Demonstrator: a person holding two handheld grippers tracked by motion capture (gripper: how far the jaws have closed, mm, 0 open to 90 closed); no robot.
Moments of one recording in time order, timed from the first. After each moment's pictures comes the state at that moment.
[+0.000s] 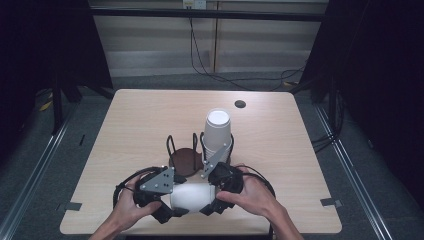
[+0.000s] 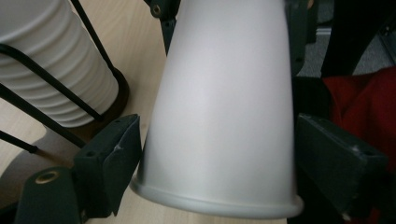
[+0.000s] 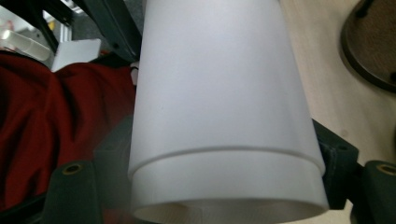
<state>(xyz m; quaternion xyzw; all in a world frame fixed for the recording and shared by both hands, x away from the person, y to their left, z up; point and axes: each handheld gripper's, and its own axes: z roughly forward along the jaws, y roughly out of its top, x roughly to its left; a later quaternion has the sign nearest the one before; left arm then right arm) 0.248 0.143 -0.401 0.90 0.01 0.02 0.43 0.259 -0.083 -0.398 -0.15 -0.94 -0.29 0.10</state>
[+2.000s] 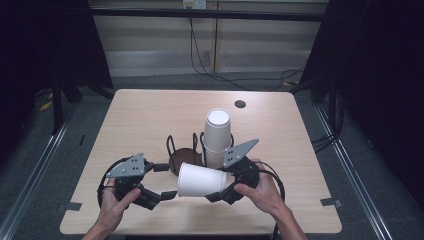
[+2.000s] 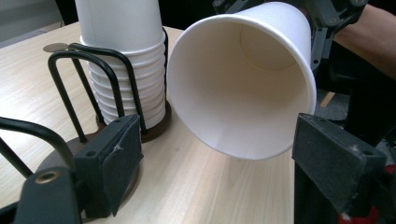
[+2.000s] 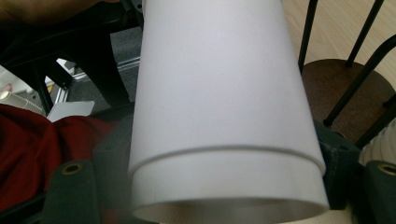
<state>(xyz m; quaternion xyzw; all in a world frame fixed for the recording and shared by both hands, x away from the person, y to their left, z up) 0.259 0.189 -0.406 0.83 0.14 0.03 0.55 0.262 -0.124 -0.391 -0.15 -0.88 -0.44 0.05</state>
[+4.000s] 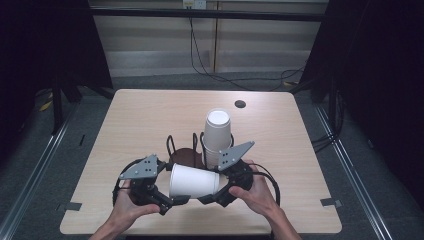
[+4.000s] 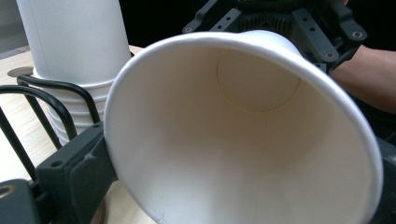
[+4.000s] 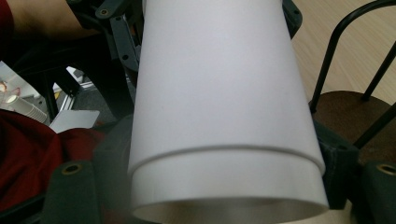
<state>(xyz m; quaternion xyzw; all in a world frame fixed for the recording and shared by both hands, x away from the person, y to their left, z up) 0.257 0.156 -0.411 0.80 0.12 0.01 0.58 0.258 -0.109 -0.391 -0.12 -0.87 -0.47 0.05</state>
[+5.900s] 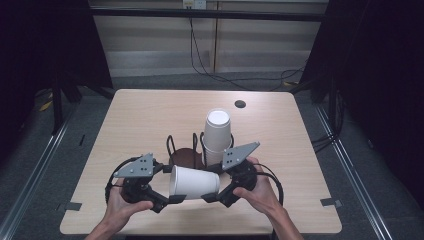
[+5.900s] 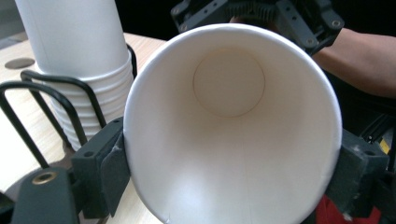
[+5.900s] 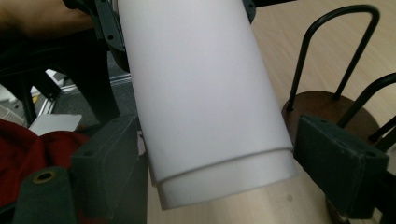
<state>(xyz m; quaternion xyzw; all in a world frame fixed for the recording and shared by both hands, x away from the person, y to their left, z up) 0.255 0.169 -0.396 0.83 0.11 0.00 0.55 0.257 -0.118 -0.390 -0.13 -0.87 -0.48 0.01</state>
